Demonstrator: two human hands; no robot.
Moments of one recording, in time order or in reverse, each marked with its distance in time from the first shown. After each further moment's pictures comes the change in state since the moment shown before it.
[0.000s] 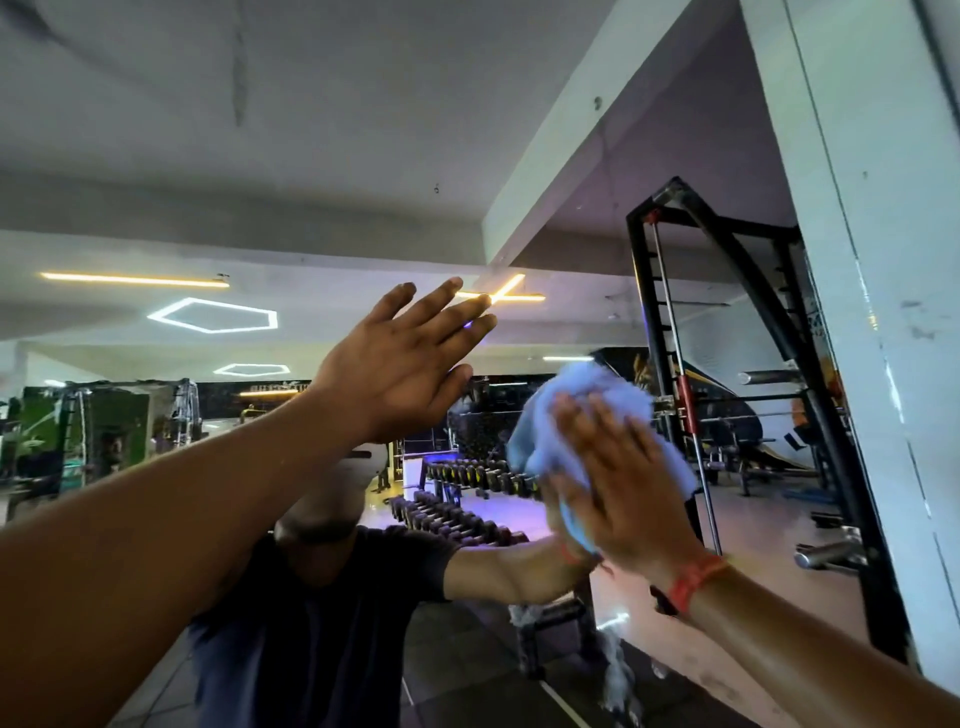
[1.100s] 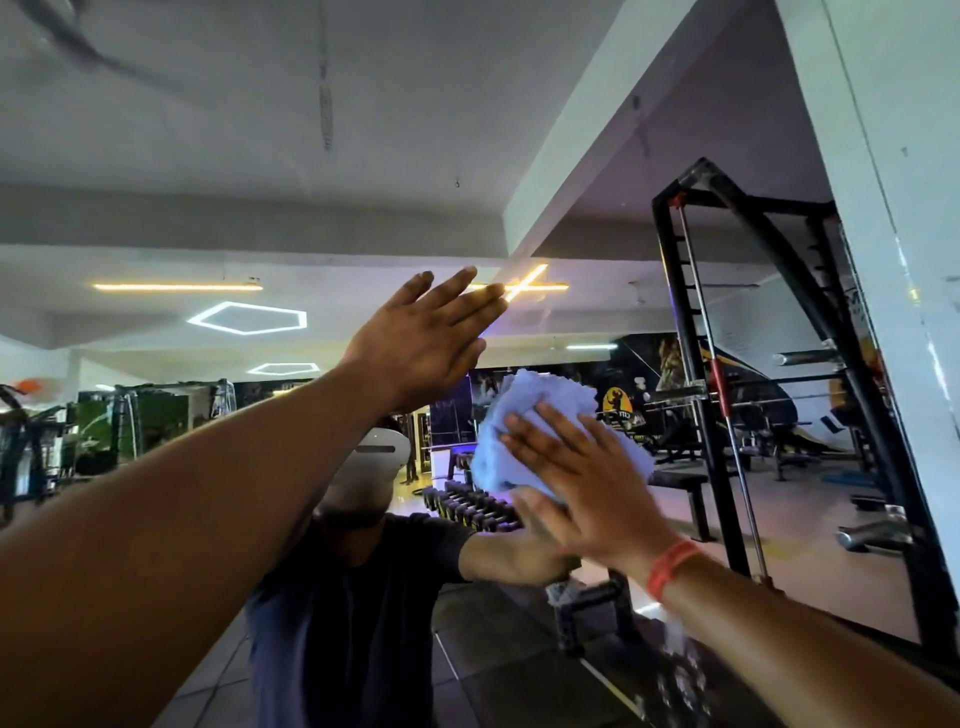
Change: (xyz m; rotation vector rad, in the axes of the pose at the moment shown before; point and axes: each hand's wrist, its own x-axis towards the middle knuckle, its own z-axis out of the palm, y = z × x) left_hand -0.030 -0.048 -0.008 -0.008 -0.042 0.001; right_hand 0.012 -0.103 -0.003 0.060 -0.014 -0.198
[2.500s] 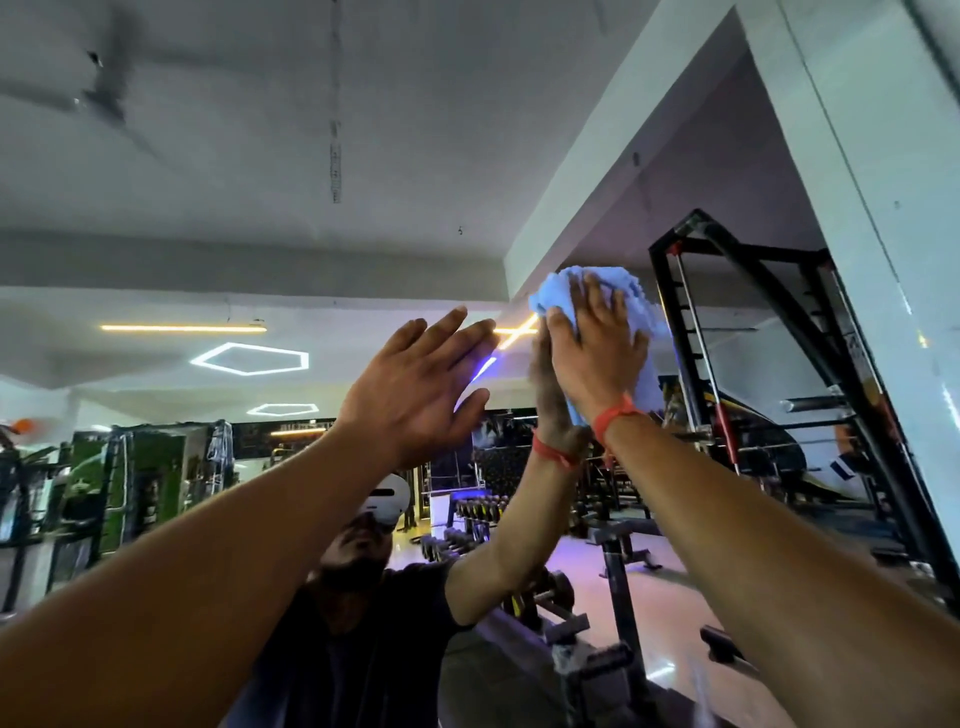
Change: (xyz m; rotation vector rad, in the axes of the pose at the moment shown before) left_hand 0.000 0.001 0.003 -0.020 0.080 -0.105; right_hand 0.177 0.080 -0.014 0.129 0.223 0.745
